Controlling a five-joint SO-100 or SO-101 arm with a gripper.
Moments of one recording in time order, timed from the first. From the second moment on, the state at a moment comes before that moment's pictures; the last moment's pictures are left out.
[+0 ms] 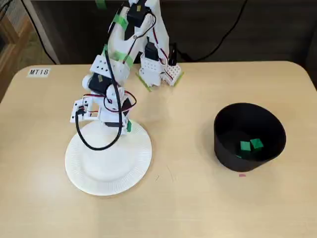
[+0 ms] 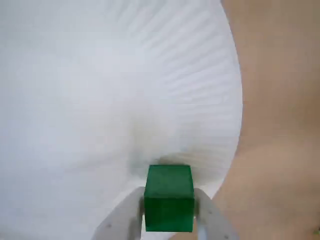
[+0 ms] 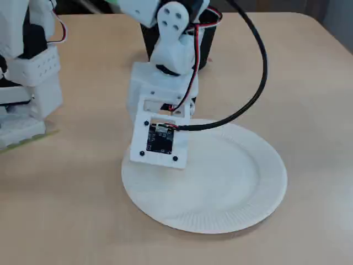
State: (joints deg) arm 26.7 77.1 91.4 87.7 -25.0
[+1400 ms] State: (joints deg) arm -38.8 134.6 139.4 20.3 0.4
